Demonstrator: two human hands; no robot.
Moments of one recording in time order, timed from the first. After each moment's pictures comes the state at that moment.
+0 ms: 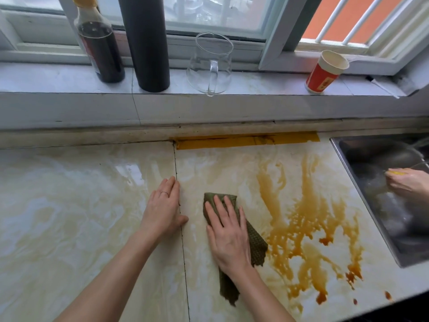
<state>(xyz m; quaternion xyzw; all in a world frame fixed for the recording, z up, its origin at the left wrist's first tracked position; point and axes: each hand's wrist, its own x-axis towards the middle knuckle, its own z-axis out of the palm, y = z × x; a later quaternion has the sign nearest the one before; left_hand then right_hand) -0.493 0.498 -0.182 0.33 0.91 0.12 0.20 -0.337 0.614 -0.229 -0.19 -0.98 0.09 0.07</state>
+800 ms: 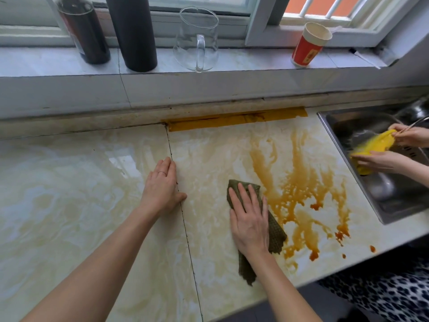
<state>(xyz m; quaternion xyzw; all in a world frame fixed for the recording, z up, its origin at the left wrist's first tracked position) -0.497 0.497 -0.190 0.35 0.91 0.11 0.18 -0.287 0.626 -0.227 -0.31 -0.94 0.08 0.07</state>
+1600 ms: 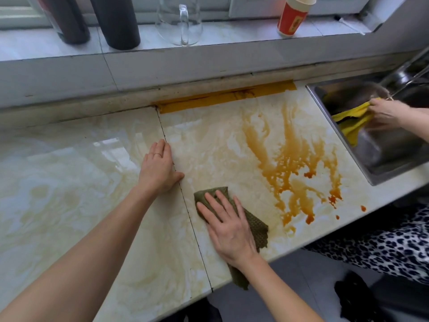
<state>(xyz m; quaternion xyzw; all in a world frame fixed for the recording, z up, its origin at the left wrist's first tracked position) -0.498 0.494 -0.193 0.37 0.91 0.09 0.18 -0.254 0.549 -0.225 -0.15 -0.98 0.10 0.08</state>
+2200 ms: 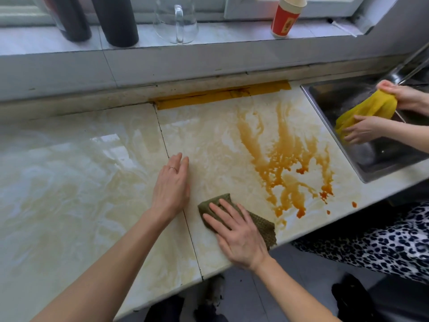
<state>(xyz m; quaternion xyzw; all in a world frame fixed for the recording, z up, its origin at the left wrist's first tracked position) -0.417 0.480 -0.187 0.43 0.88 0.17 0.09 -0.202 0.565 -0.225 -0.07 -0.99 0.08 0.08</state>
